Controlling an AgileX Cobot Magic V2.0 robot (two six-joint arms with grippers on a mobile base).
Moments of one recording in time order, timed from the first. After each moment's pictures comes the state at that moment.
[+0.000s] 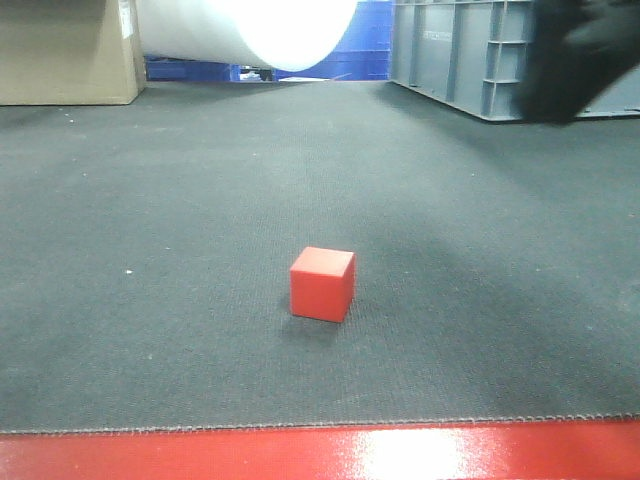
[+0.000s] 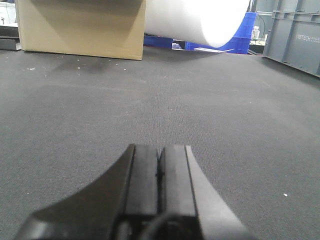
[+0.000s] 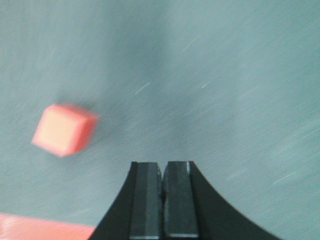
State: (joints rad) left arm -0.03 -0.01 0.03 0.00 0.01 -0.04; right arm 0.39 1.31 -1.10 0.04 0.85 0.35
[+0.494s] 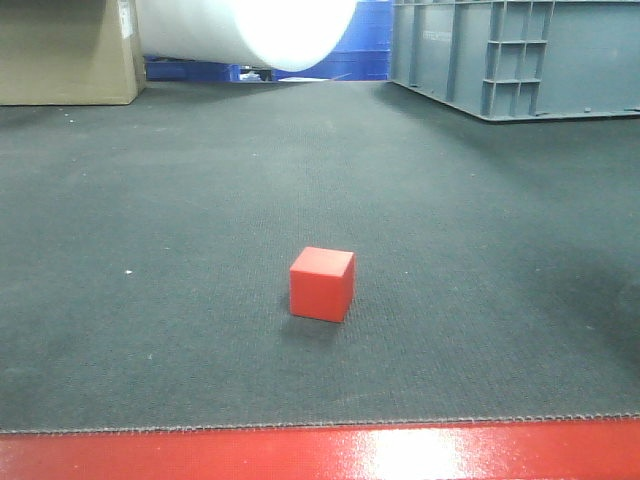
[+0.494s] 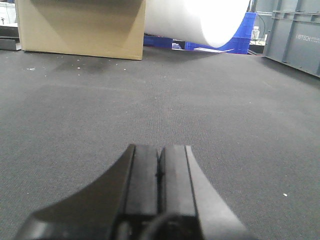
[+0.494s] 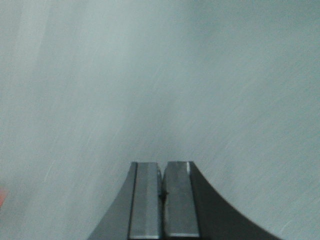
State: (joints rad) left arm -0.03 -0.01 0.03 0.00 0.01 -0.04; right arm 0.08 0.89 -0.61 0.11 0.26 0.10
